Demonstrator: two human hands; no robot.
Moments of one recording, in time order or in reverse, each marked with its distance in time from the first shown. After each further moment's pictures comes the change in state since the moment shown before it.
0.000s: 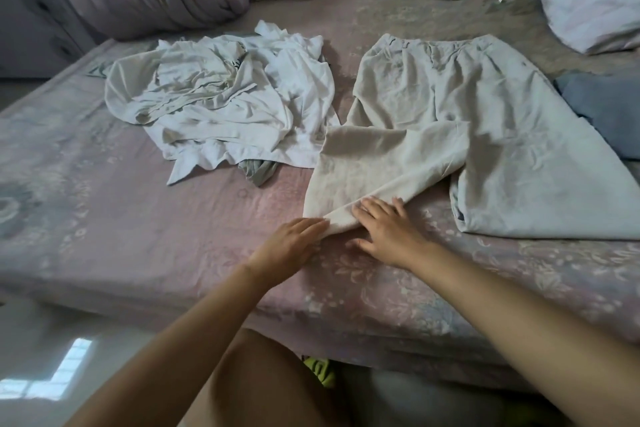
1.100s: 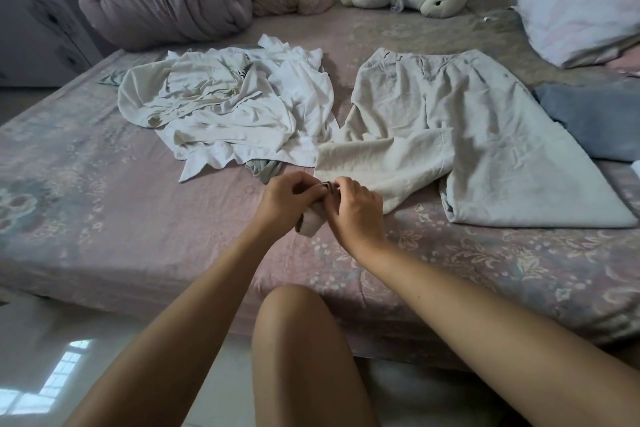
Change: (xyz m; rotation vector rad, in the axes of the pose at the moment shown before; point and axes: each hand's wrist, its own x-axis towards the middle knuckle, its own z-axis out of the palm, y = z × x) left_hand 0.027 0.048 -0.087 -0.814 0.277 -0.654; right_hand -0.004 -0.094 -0.035 0.334 0.693 0.215
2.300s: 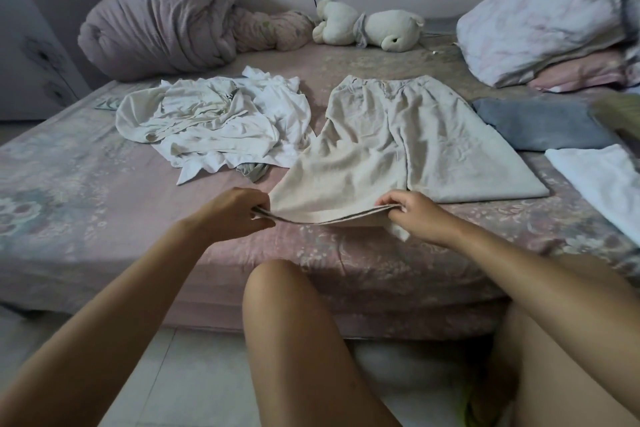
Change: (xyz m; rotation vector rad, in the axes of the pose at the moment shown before) left_hand -0.072 0.009 -0.076 0.810 -0.332 0.491; right_hand -0.055 0.050 -0.158 0.273 -0.539 0.228
